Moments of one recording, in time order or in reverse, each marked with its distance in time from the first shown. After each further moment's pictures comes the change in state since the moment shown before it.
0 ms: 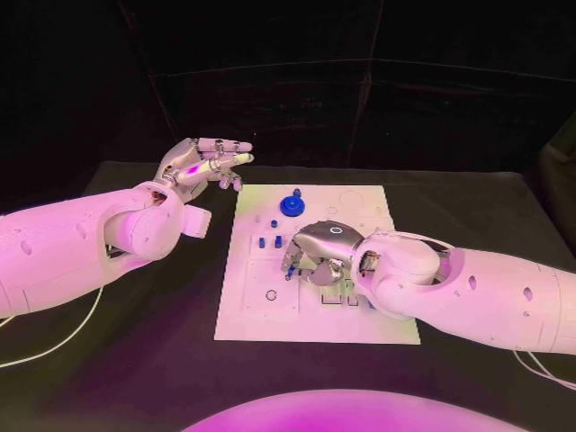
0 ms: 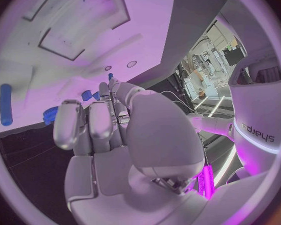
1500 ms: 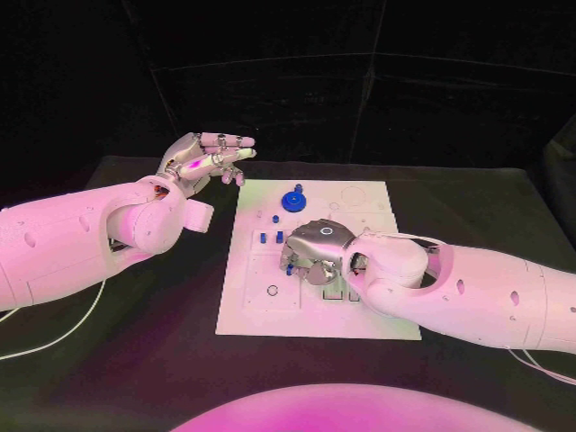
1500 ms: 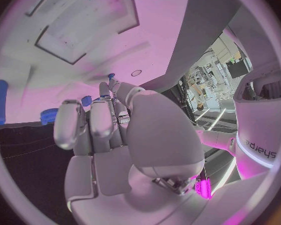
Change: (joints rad) left arm 0.000 0.003 0.000 -0.005 0.003 0.004 -0.008; left_hand 0.000 0.000 0.000 0.000 0.000 0.000 0.000 -0.001 0.000 0.000 0.000 0.005 0.000 0.000 0.000 -0.004 -0.005 0.000 0.000 0.000 0.000 -0.001; right arm -0.007 0.046 -0.002 -0.016 -0.122 0.052 -0.067; right_hand -0.008 0.000 0.002 -0.002 0.000 -0.002 -0.002 -0.001 -0.001 0.000 0.000 -0.002 0.000 0.000 0.000 0.000 0.000 0.000 0.000 0.000 0.000 0.001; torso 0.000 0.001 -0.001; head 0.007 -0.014
